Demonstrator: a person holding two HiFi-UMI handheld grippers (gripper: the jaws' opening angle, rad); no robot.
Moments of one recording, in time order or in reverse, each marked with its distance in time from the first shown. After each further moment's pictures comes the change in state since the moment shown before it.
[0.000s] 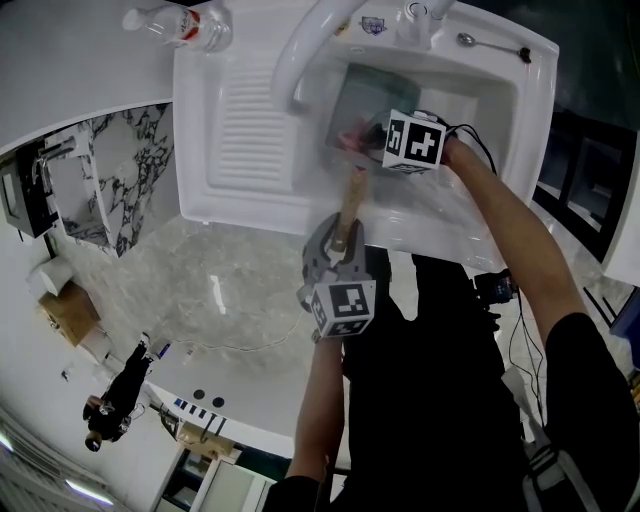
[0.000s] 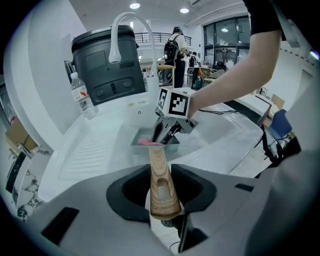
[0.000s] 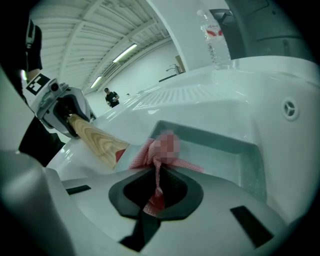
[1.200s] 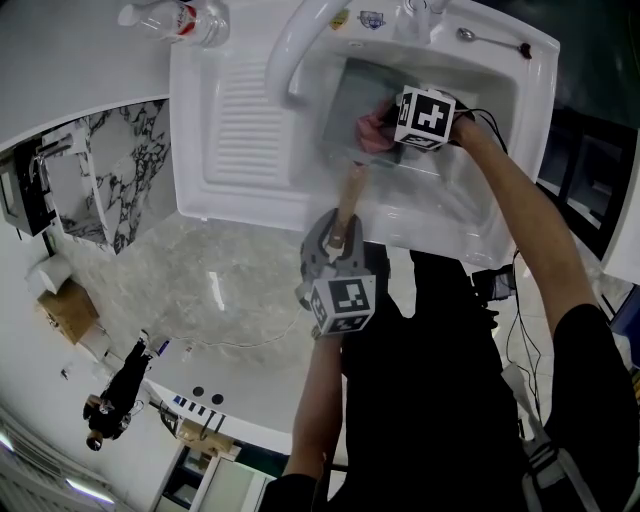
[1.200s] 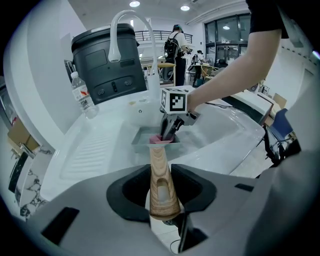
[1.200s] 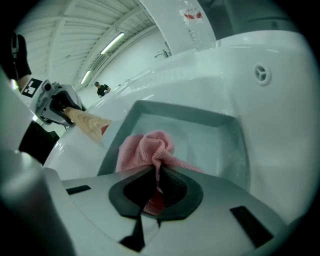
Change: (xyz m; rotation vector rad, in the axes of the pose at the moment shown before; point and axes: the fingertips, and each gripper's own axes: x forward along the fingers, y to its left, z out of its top) left arm 0.001 0.001 -0.001 -0.003 0.021 0.015; right arm -0.020 -0.037 -0.046 0.083 0.153 -0.041
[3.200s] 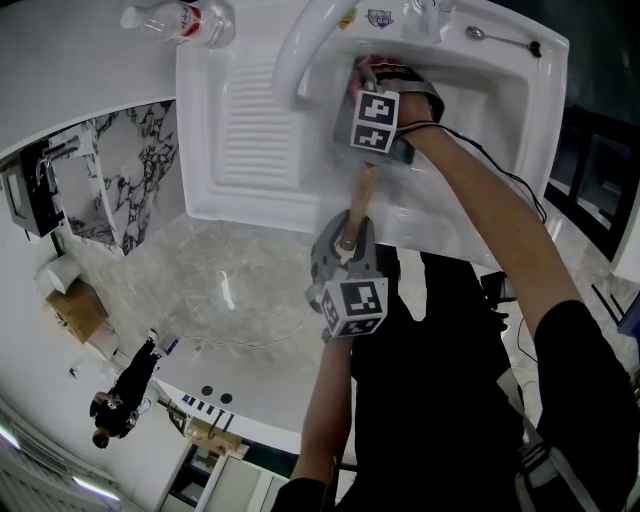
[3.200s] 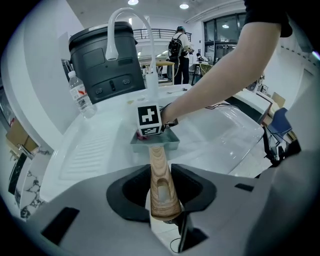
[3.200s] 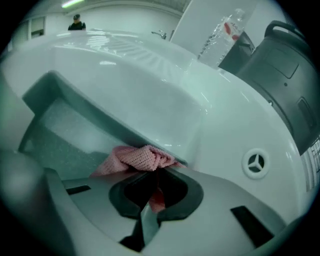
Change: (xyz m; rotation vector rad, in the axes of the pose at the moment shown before) left arm 0.002 -0.003 0.001 0.011 0.015 -0.013; right arm 0.011 -0.108 0.054 -0.278 0.204 -0.758
